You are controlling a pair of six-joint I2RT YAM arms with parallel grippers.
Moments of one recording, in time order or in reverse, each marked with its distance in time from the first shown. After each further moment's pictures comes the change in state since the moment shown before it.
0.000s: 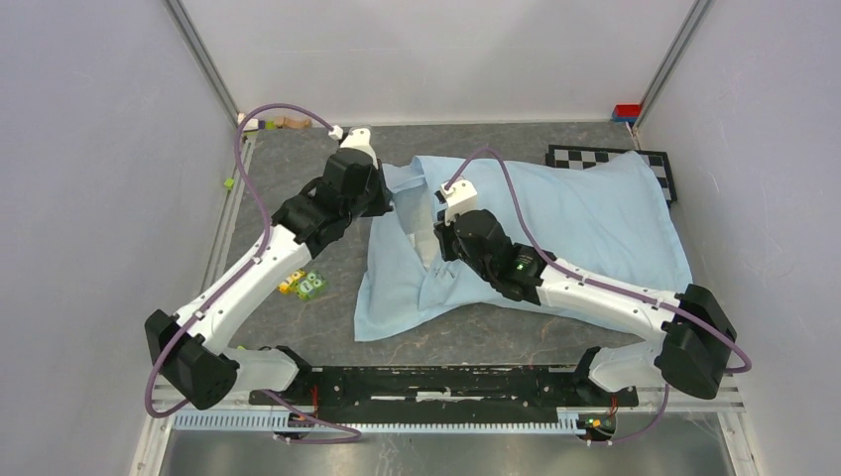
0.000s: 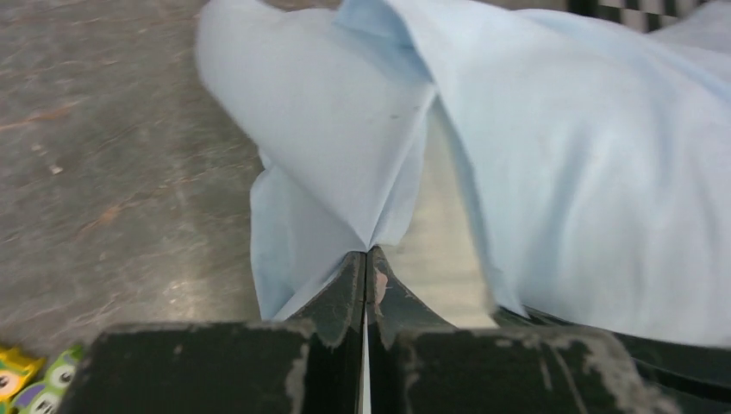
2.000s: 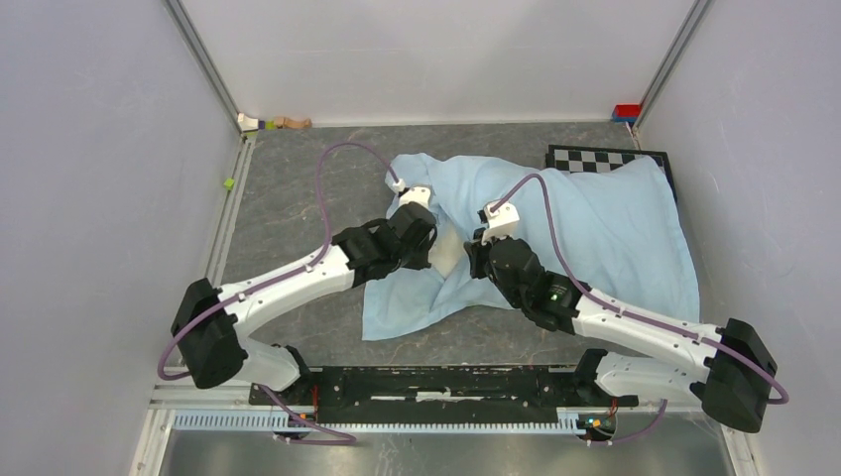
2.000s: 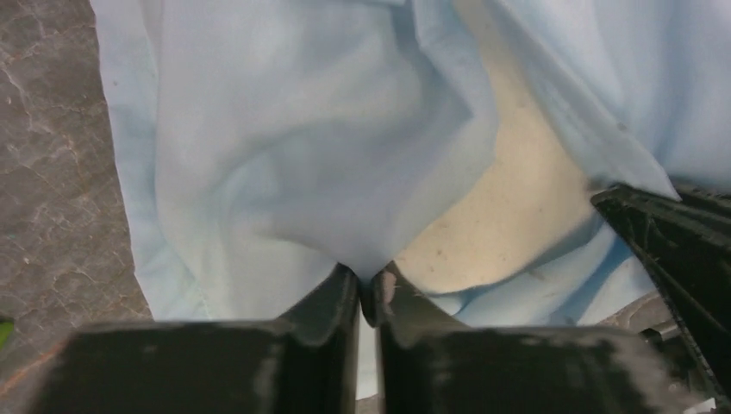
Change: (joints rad) left arm -0.312 0.089 -0.148 0.003 -0.027 -0.118; right arm 0.009 -0.262 -0.272 0.048 0.131 0.101
